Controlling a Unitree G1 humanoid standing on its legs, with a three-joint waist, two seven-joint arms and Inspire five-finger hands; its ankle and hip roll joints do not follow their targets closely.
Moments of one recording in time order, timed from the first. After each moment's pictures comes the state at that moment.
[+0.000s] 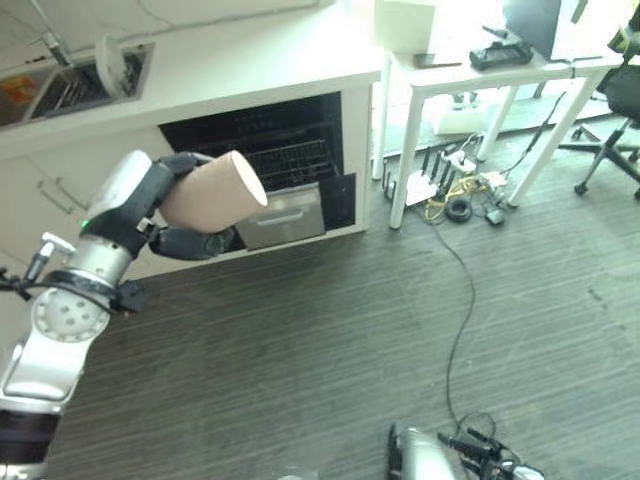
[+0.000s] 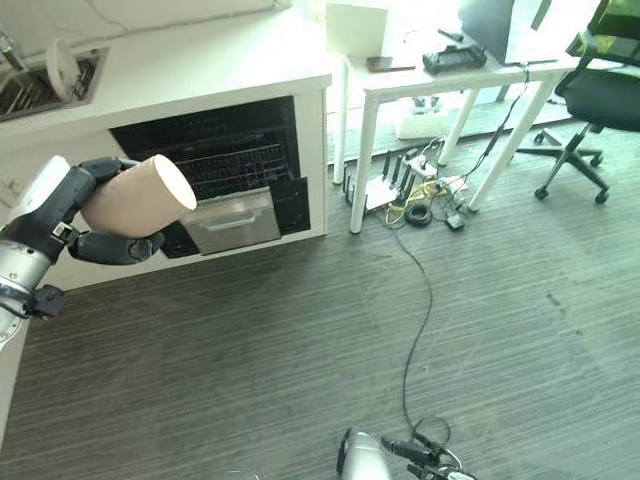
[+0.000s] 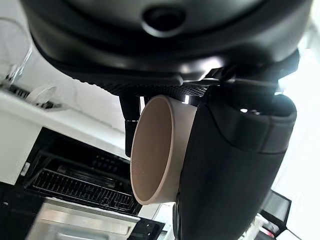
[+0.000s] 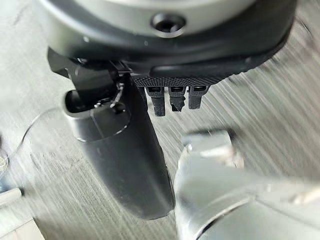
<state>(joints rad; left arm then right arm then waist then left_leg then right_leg) -0.09 1.00 0.16 -0.14 0.00 -0.08 -0.07 -0.07 -0.32 -0.01 1.28 0.47 -0.01 0.14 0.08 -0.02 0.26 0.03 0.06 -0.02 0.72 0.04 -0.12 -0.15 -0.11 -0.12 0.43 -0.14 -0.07</state>
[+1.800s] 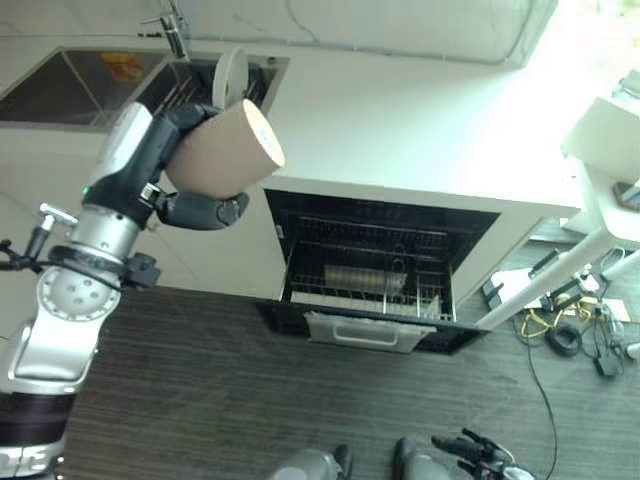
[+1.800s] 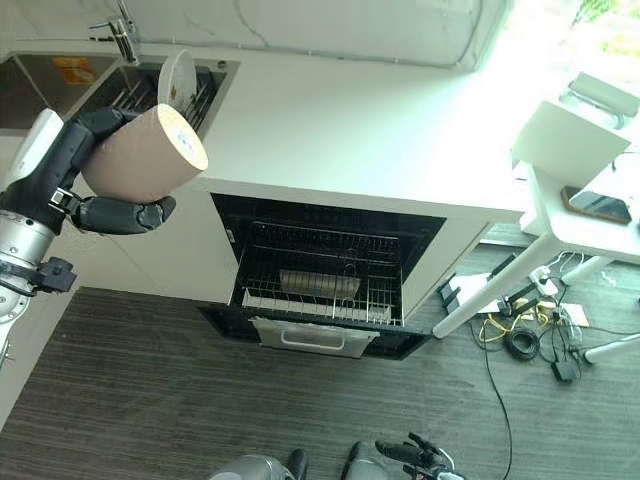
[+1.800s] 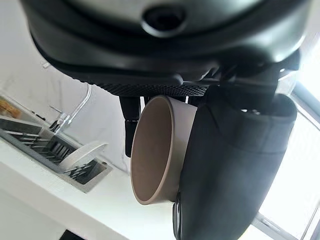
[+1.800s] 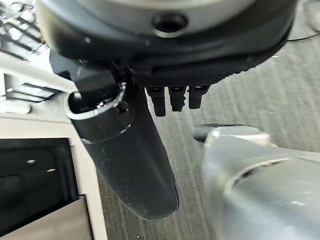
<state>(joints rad) -0.25 0.97 0.13 -0.21 0.00 -0.04 -0.04 -0.09 -0.27 -0.02 1.26 0.43 -0.02 0.09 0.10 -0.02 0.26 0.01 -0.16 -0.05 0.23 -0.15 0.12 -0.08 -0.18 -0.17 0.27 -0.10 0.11</state>
